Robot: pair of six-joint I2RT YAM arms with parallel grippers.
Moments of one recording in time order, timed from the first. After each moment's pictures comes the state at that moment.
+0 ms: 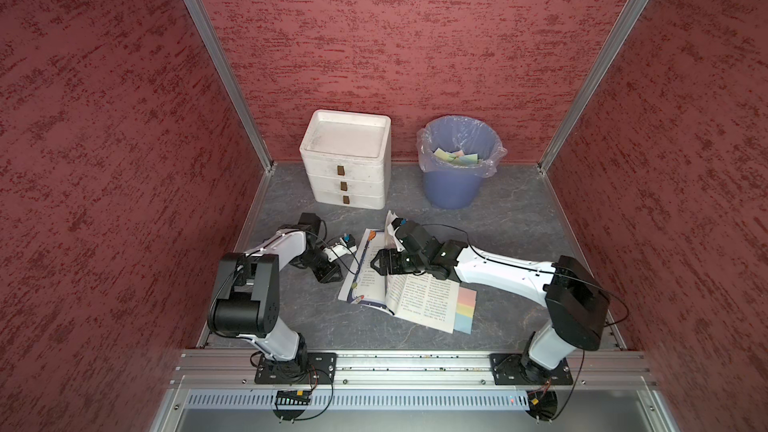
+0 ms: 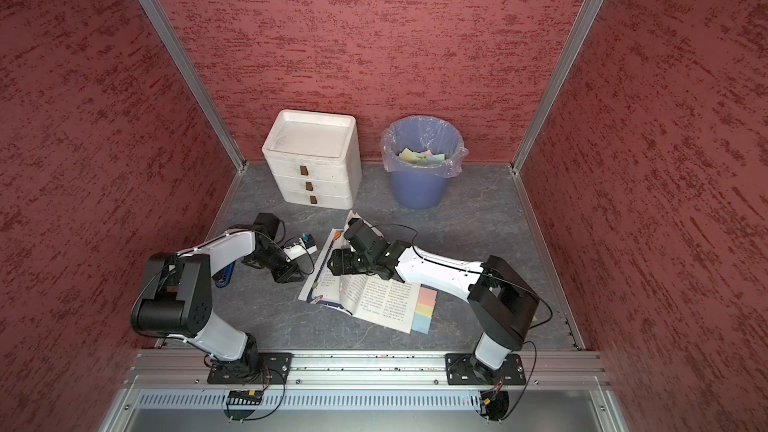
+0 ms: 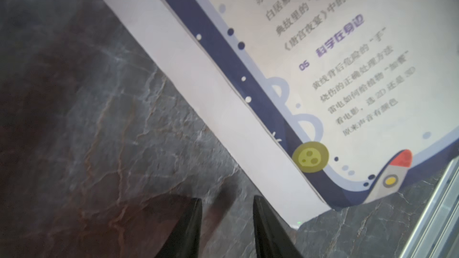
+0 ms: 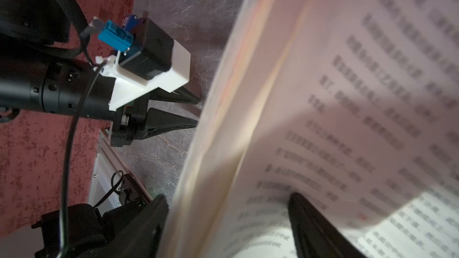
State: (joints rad) left arm -0.01 1.58 0.86 -0.82 0.43 0.89; right arm 0.95 1.69 1.14 -0.23 -0.19 0.80
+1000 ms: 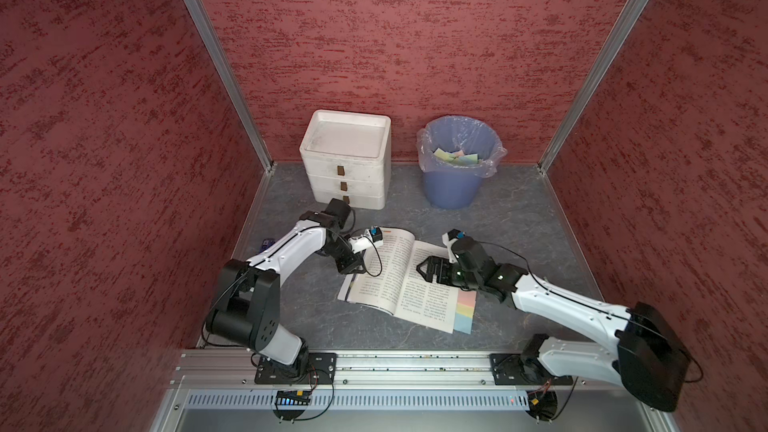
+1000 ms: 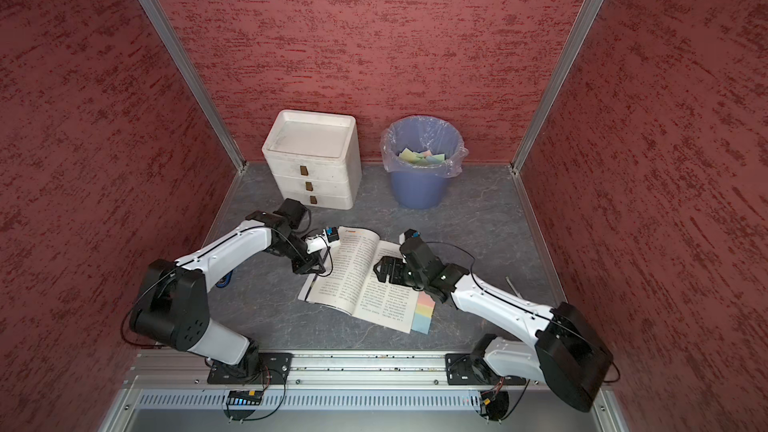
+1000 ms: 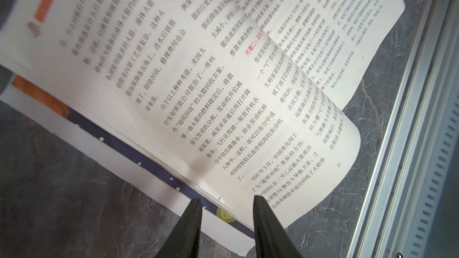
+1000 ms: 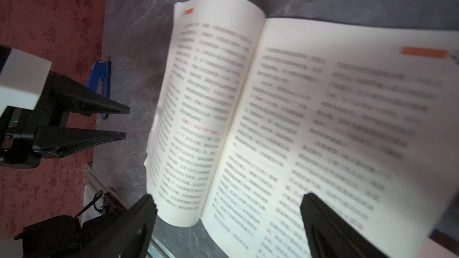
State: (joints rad) left arm -0.32 1.57 1.02 -0.91 0.43 0.80; right arm 0.76 1.15 0.58 -0.22 -0.13 0.88
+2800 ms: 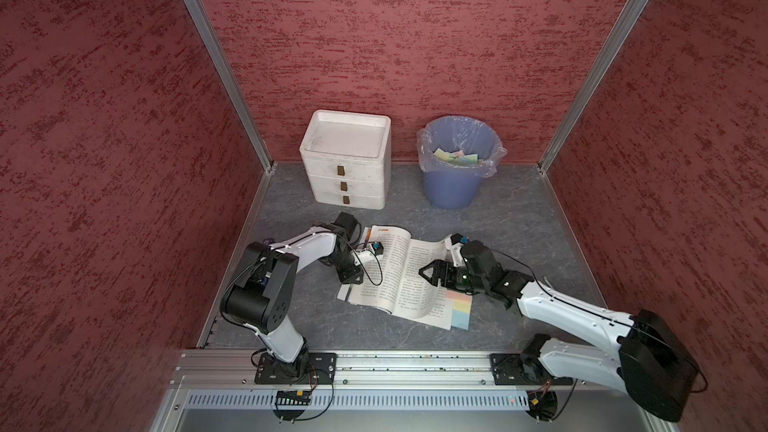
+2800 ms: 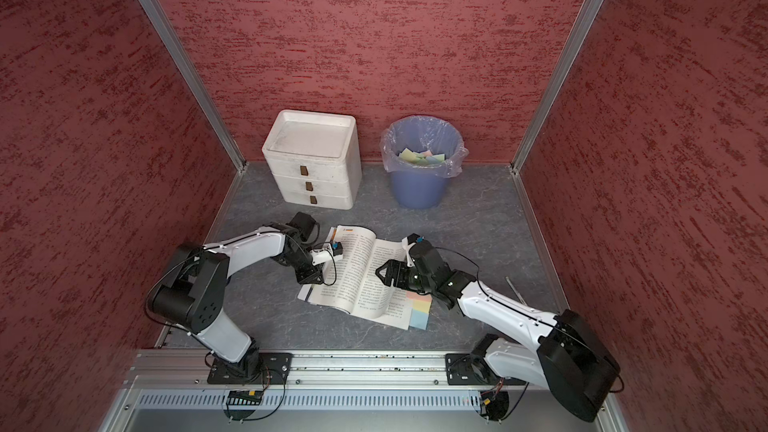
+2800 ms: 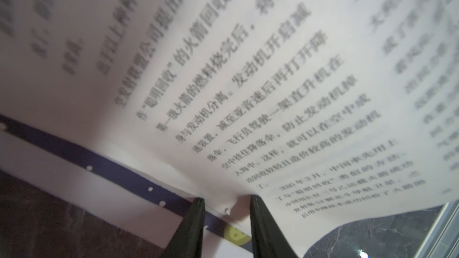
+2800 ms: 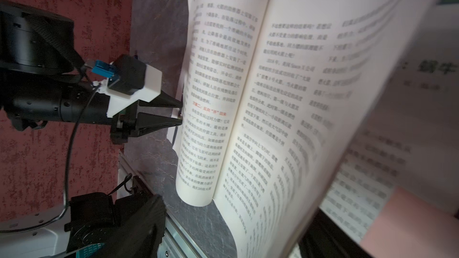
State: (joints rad) left arm -0.33 1.66 0.92 -0.78 0.32 0.78; right arm 0.74 1.17 0.56 -0.06 -0.29 0.91
